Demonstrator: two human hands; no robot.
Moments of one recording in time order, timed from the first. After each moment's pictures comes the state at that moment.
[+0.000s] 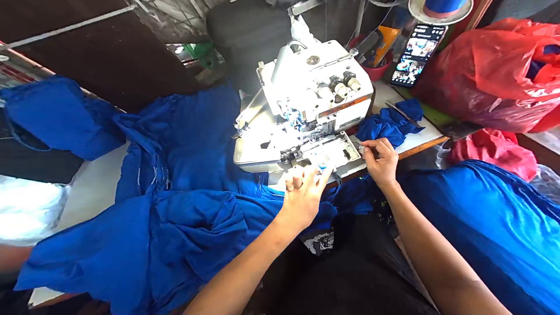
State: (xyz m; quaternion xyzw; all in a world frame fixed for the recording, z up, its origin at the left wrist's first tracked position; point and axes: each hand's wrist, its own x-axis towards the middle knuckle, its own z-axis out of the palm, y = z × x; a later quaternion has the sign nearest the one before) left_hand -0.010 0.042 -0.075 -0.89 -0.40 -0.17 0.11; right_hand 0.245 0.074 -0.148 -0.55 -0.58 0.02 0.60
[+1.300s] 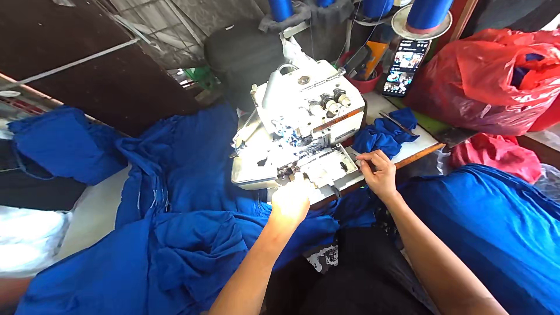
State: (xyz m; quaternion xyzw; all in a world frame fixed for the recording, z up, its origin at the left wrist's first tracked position) left_hand 0.019 0.075 0.002 -0.75 -0.62 0.19 -0.12; right_hand 0.248 0.072 -0.150 -0.54 -0.60 0.03 0.59
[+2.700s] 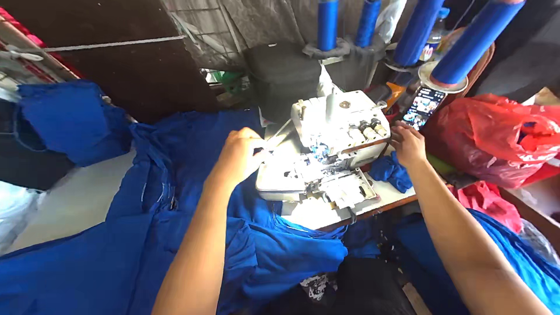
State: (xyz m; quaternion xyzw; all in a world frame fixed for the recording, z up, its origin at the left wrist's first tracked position) left_hand -0.145 0.194 0.053 -0.85 -0.45 -0.27 -0.06; right_hand 0.301 0.186 -0.035 -0.58 -0.33 0.34 0.66
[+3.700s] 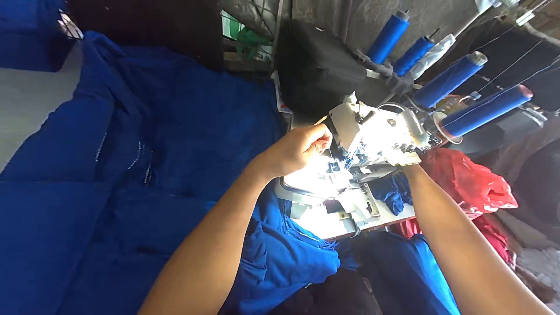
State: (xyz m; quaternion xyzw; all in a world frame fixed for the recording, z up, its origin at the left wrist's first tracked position) left_hand -0.142 0.211 0.020 -0.82 -0.17 -0.42 -0.36; right_hand 0.295 0.217 -0.018 -0.79 -0.56 0.14 0.22
